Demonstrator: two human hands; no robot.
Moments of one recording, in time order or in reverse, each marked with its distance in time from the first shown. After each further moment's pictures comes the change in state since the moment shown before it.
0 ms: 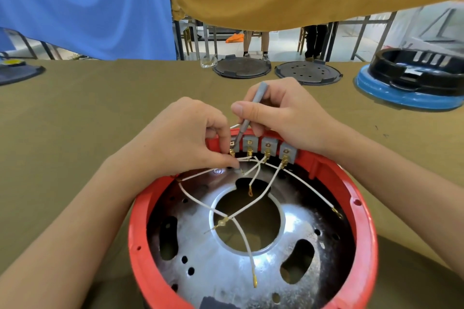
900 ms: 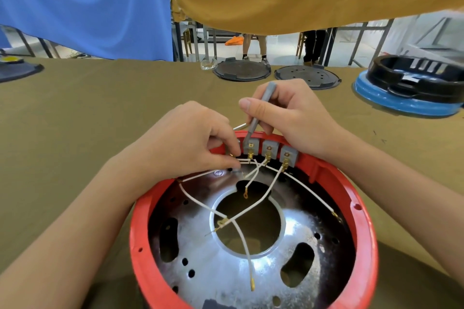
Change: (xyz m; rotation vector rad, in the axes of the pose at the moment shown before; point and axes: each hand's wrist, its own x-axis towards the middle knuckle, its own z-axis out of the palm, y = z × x) left_hand 0.001 -0.002 0.001 0.035 -0.034 0.117; right_hand -0.003 -0.006 0.000 0.013 0.095 -0.016
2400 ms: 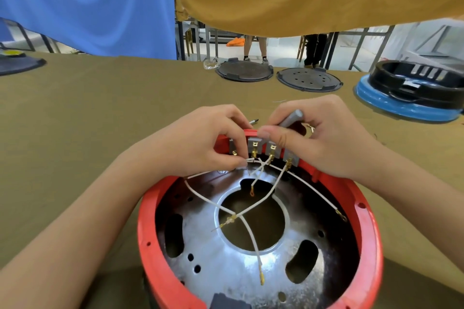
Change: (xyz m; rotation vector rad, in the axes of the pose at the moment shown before) left_hand 0.001 -0.006 0.011 -0.149 -0.068 -0.044; right_hand -0.029 -0.009 -0.016 -0.357 -0.086 -0.148
